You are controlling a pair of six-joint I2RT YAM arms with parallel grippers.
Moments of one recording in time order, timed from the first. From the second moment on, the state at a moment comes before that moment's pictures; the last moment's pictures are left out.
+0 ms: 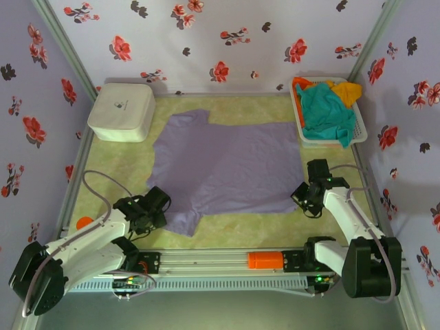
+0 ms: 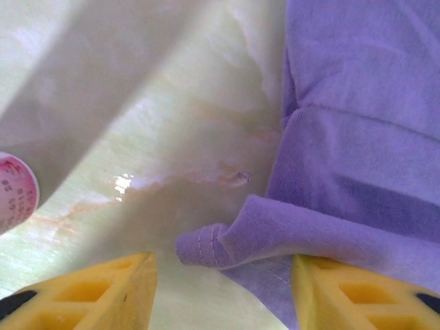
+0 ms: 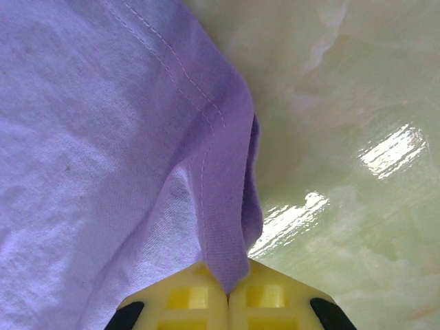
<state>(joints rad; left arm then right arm) -0.72 0.93 0.44 -0.89 -0.23 -1.04 0.05 1.08 0.59 -0.84 -0.12 0.81</state>
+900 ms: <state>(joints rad) -0.72 0.91 0.37 -0.75 -0.28 -0.99 0.05 1.08 0.57 -0.82 -0.13 0.80</state>
